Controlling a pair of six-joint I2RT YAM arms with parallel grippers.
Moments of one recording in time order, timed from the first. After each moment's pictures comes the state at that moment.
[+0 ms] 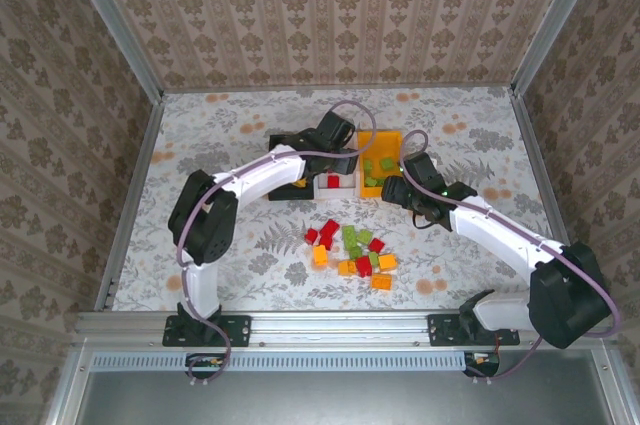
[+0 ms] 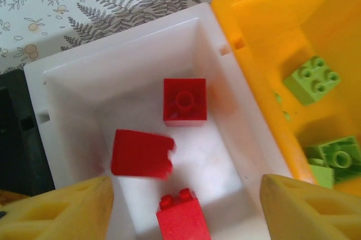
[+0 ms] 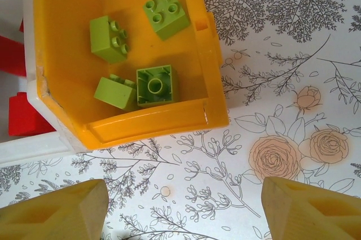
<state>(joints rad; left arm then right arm) -0.78 1.93 1.52 -0.47 -0.17 -0.30 0.46 1.29 0.82 -0.46 0.20 0.68</state>
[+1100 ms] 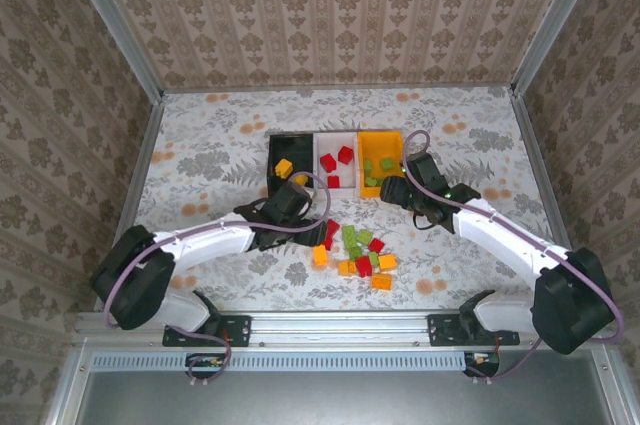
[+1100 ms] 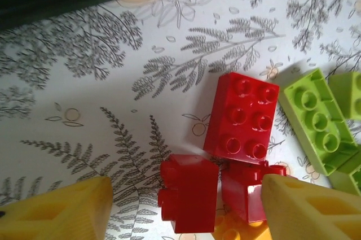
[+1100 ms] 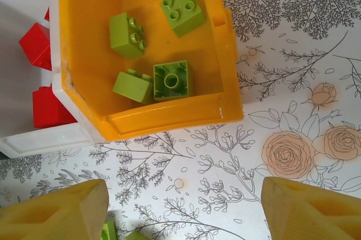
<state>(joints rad) -0.84 1.42 0.71 -0.29 0.03 -0.45 0.46 1.26 0.82 -0.45 0.16 0.68</state>
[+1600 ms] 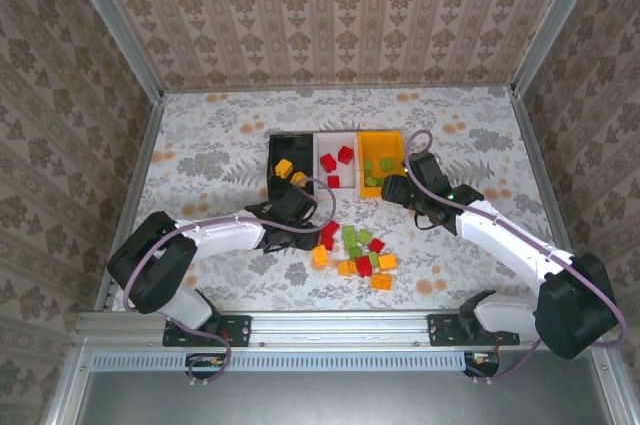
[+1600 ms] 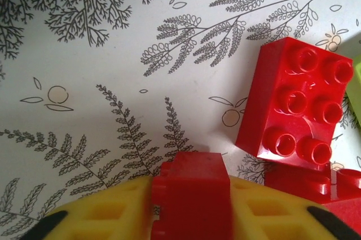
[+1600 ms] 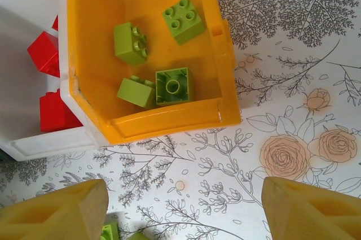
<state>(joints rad) -0.84 1.52 0.71 -0.28 0.02 -0.46 0.46 1.23 0.82 -0.45 0.17 0.68</state>
